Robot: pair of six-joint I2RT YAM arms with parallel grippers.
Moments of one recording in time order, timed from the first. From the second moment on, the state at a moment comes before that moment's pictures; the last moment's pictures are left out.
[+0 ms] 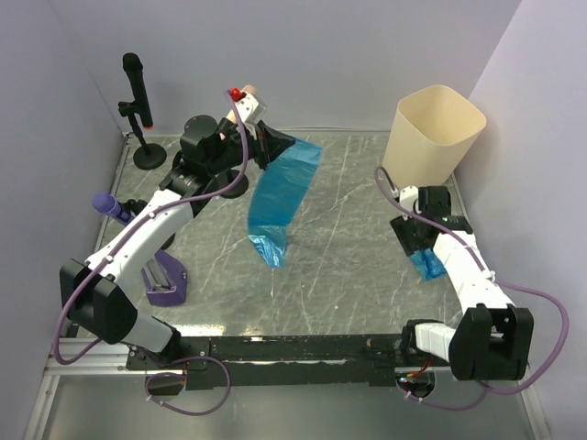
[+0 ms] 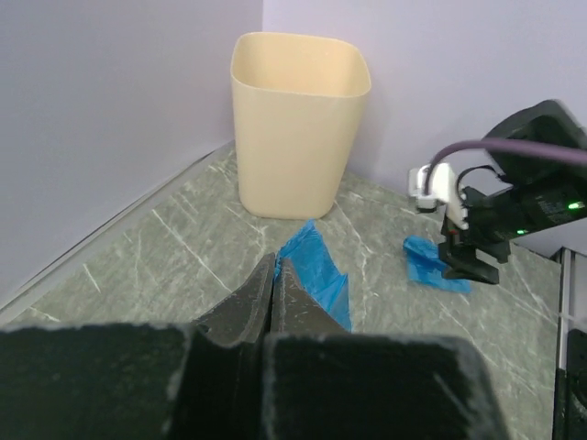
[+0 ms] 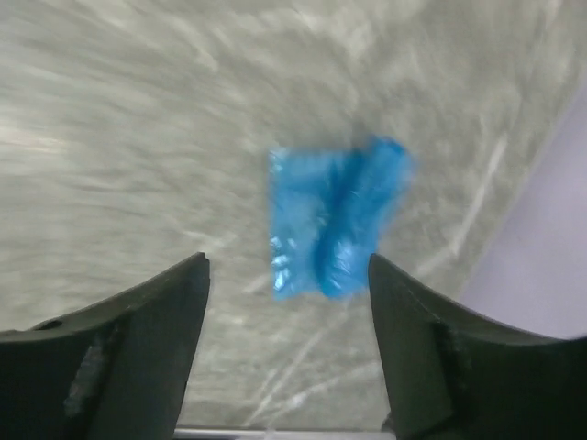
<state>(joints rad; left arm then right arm) -0.49 1.45 1.38 0.16 0.55 -0.12 -0.03 1.16 0.83 -0.69 0.09 -0.48</state>
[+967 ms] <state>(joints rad) -0.41 1.56 1.76 0.35 0.58 -0.62 0.50 1.52 1.36 -0.16 -0.60 -0.10</state>
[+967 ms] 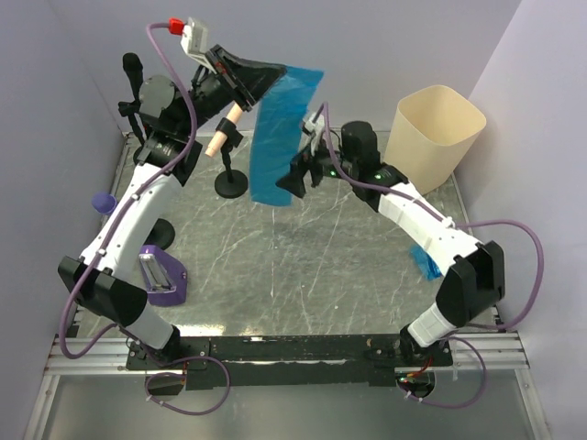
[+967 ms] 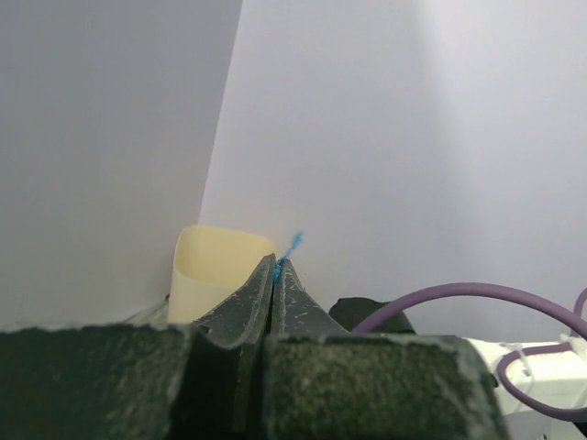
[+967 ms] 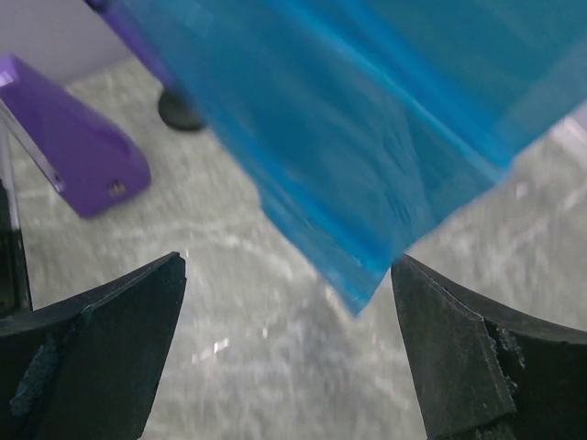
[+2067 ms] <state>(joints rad) -0.35 1.74 1.93 0.38 0.49 -0.30 0.48 1.44 1.25 -0.11 -0.96 0.07</state>
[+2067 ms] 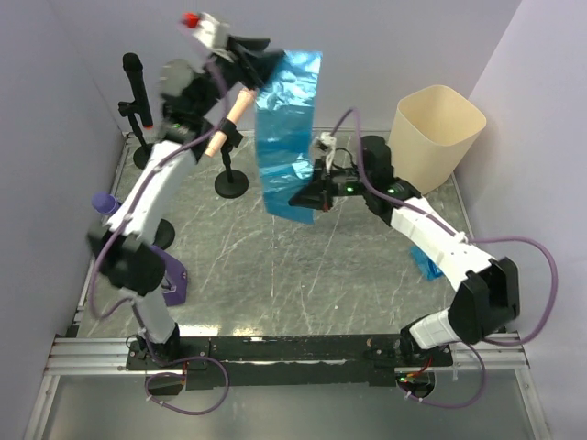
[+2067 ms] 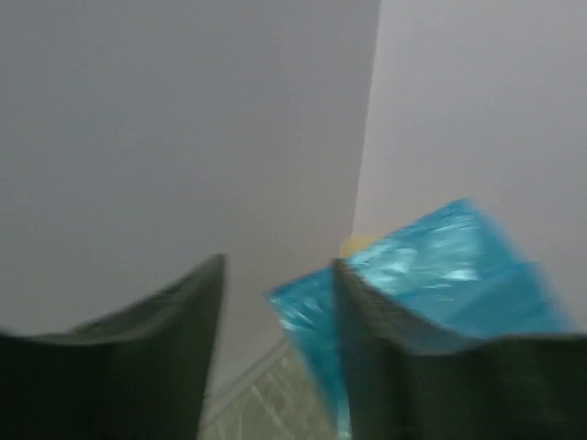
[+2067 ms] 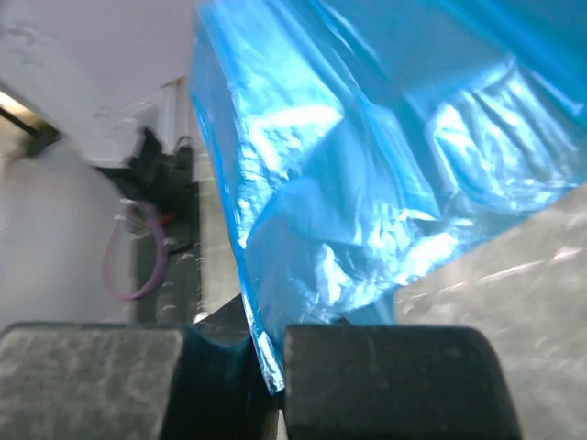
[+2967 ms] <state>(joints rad) -0.68 0.93 0.67 0.17 0.45 0.87 0.14 1.59 1.15 0.01 -1.36 0.92</state>
